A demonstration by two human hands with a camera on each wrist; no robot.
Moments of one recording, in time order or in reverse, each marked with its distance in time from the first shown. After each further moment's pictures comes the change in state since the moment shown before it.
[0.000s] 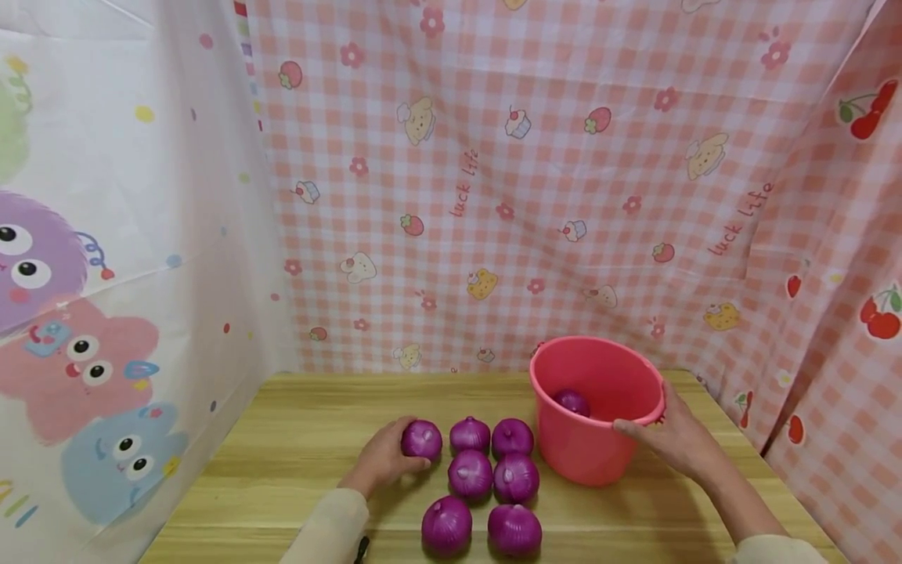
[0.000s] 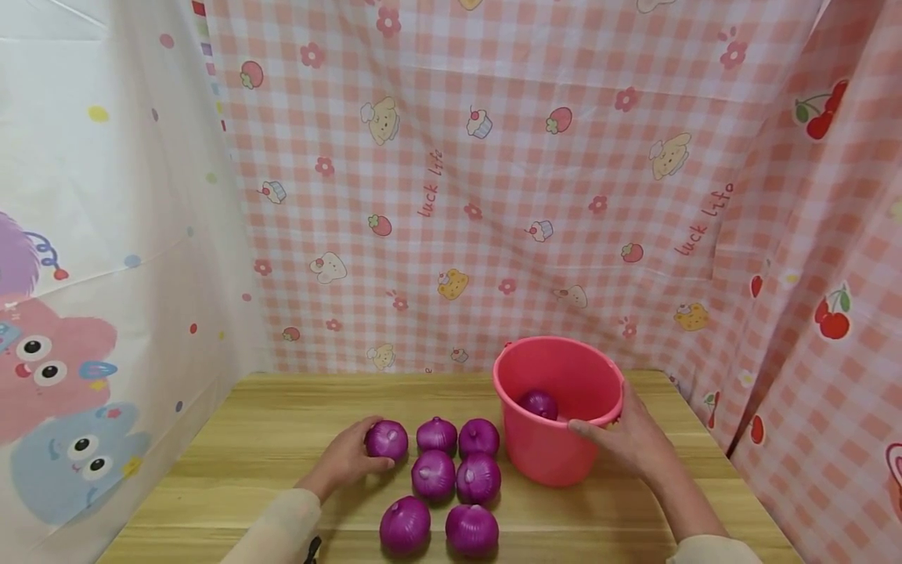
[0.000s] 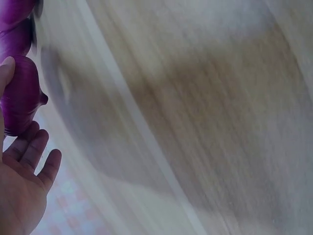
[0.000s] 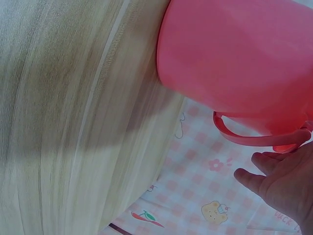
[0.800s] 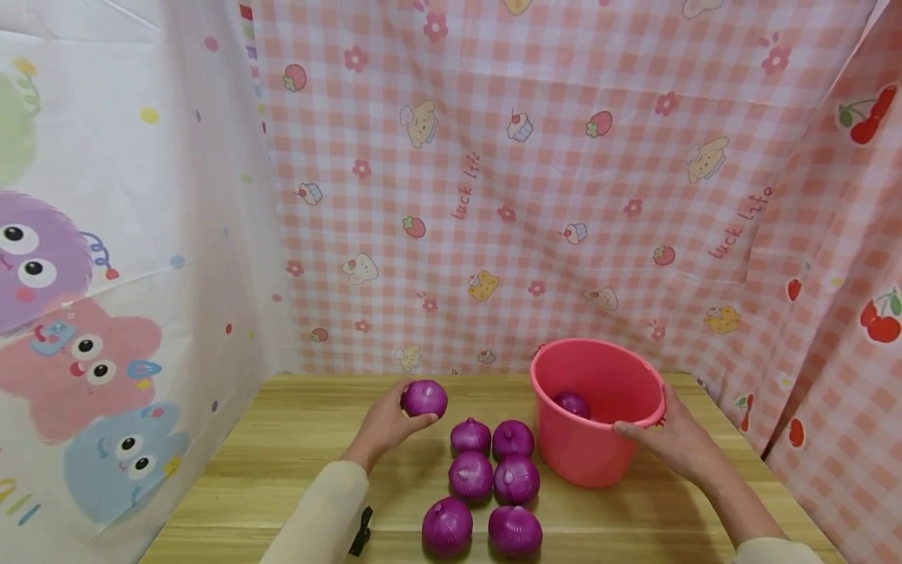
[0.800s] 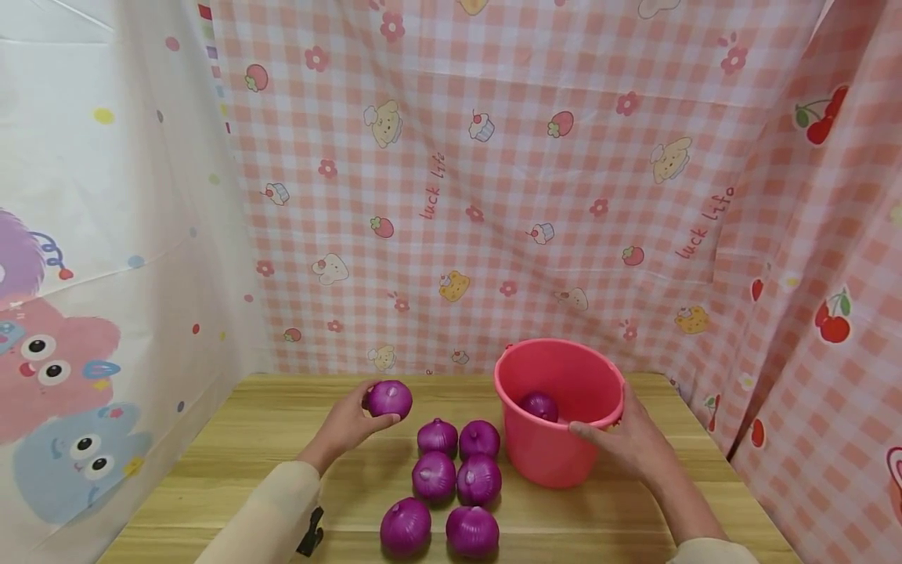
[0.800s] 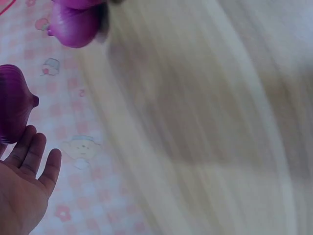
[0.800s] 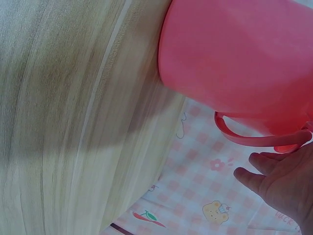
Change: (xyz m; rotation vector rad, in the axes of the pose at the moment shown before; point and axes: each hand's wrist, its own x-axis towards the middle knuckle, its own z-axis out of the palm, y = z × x) left_hand 0.024 0.039 -0.037 -0.170 0.129 -0.006; right_hand 0.000 -0.002 0.002 0.010 0.000 0.035
